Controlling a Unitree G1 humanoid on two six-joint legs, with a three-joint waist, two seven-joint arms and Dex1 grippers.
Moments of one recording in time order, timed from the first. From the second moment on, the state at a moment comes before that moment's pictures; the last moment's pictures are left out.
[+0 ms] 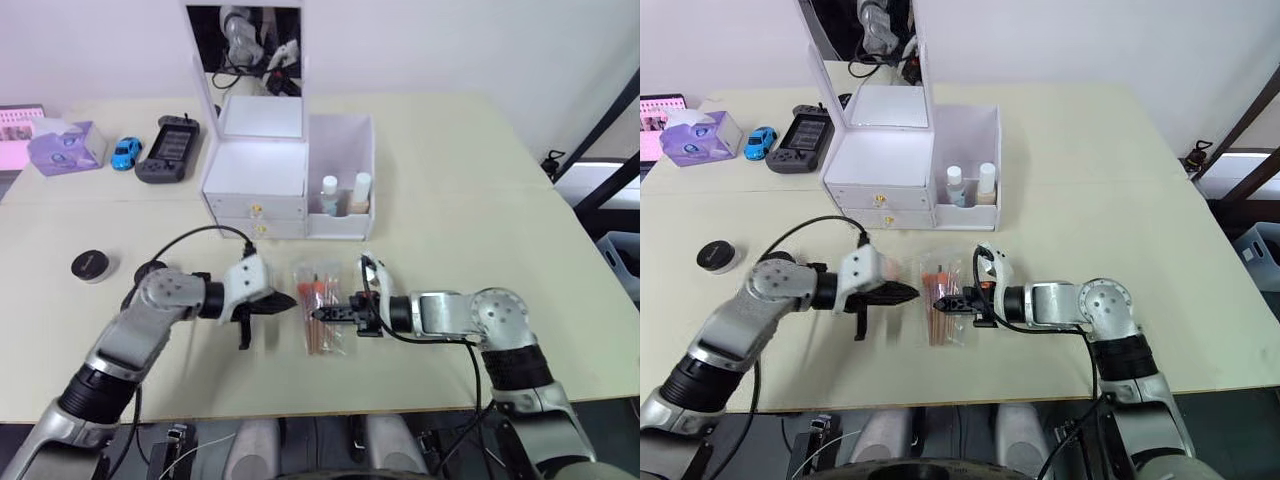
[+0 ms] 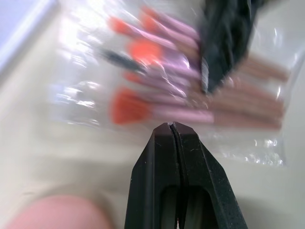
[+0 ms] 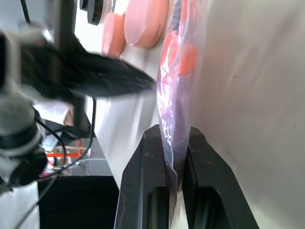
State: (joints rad) left arm -0.29 0.70 -0.17 -0.26 -0.31 0.44 -1.11; right arm -0.39 -0.43 0.07 -0.09 1.46 1.32 -0.02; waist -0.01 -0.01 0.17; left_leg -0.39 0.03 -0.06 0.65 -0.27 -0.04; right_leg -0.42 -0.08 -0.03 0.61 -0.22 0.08
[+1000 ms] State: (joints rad) left arm -0.24 0.69 0.14 -0.42 -0.71 0.68 -0.95; right arm -1.11 -0.52 0.16 0.51 0.45 0.13 1.15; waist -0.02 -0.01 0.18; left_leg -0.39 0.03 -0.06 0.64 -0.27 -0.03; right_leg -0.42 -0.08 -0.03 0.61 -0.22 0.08
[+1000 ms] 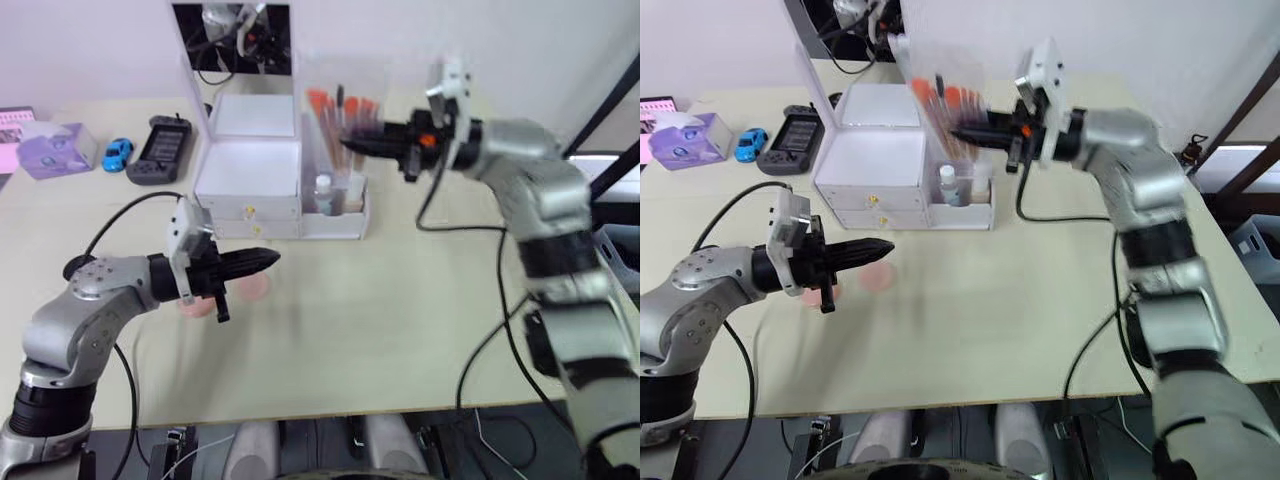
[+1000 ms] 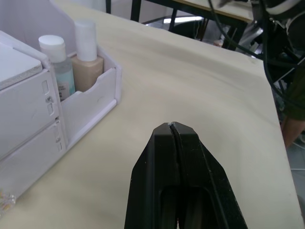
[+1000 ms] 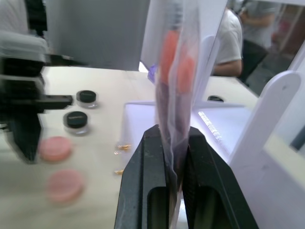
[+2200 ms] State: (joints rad) left arm -0.07 0.75 0.25 -0.60 -0.78 0.71 -0.76; right arm -1.38 -0.26 0.09 1.36 -0.13 -0.53 1.02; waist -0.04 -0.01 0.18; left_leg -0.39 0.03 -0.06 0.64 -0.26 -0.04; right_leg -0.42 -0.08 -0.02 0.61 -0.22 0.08
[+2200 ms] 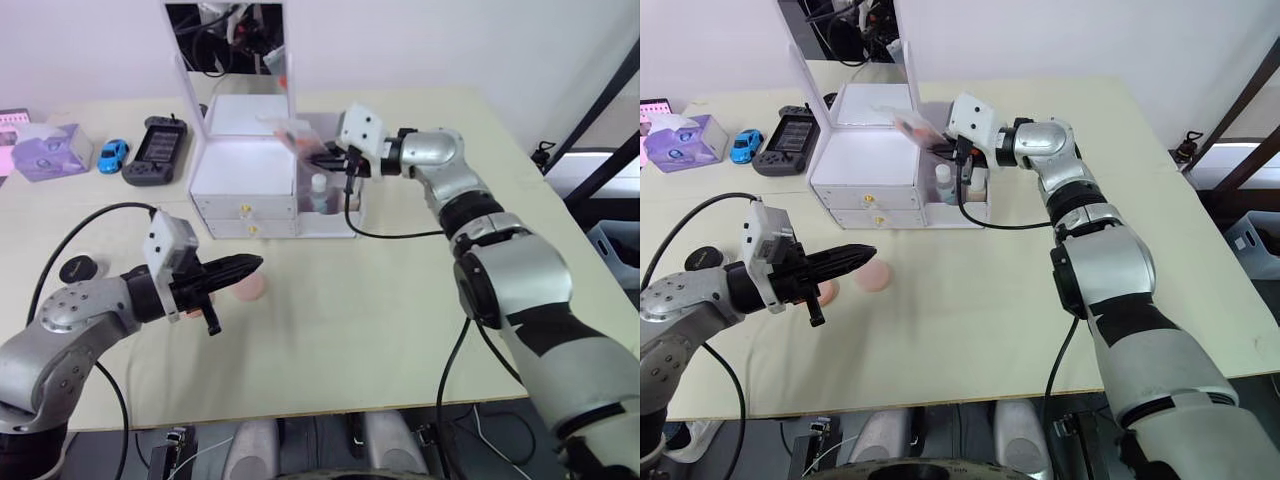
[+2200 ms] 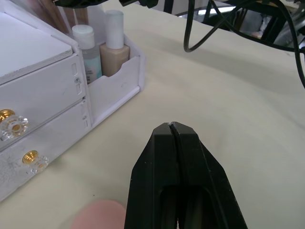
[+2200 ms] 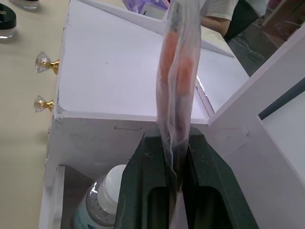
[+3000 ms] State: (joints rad) left arm -0.21 0.75 0.12 -0.48 -0.74 0.68 -0.85; right arm -1.06 -0.40 -0.04 0.61 0.15 -0.16 1.36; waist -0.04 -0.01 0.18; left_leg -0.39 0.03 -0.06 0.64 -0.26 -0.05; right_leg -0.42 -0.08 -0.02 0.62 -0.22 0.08
